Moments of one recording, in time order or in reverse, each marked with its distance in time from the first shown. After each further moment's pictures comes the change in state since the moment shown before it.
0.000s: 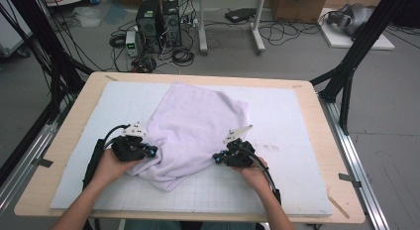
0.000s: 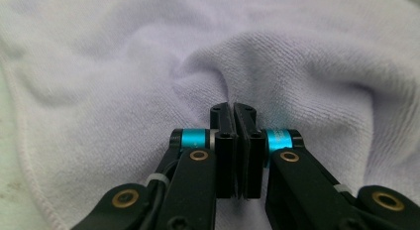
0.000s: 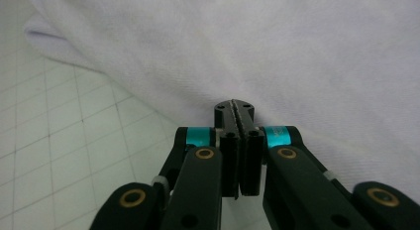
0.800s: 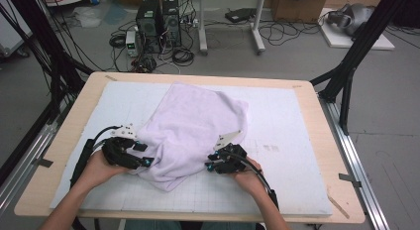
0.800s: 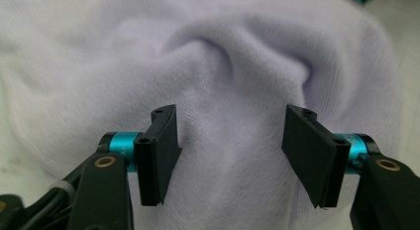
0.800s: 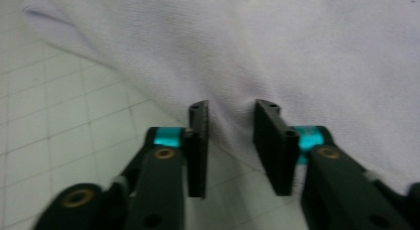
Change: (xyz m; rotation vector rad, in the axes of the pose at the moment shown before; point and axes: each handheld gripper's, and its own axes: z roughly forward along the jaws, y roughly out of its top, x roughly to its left) left arm -0.001 -0.017 -0.013 0.060 -0.078 0.017; right arm 0.020 0.008 0.019 0.050 -0.030 -0.095
